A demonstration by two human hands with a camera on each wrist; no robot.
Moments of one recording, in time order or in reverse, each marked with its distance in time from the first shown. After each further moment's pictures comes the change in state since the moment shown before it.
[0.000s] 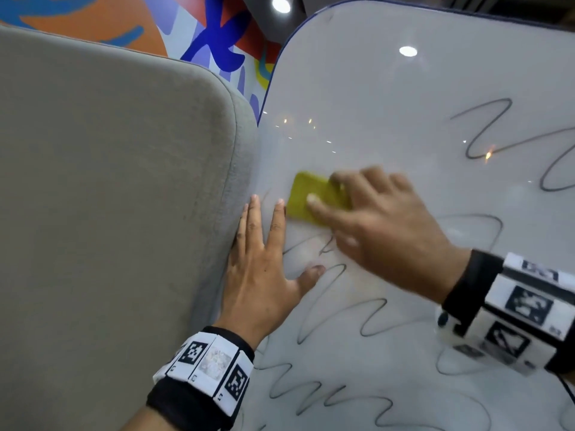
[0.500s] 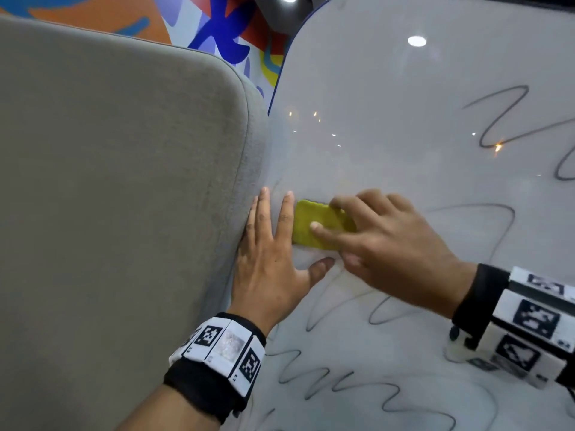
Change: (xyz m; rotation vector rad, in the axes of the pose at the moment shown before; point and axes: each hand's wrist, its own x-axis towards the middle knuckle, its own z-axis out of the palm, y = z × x) left_hand -0.003 -0.001 0.001 -0.012 0.024 0.000; right_hand -0.022 -0.018 0.004 0.064 -0.074 -0.098
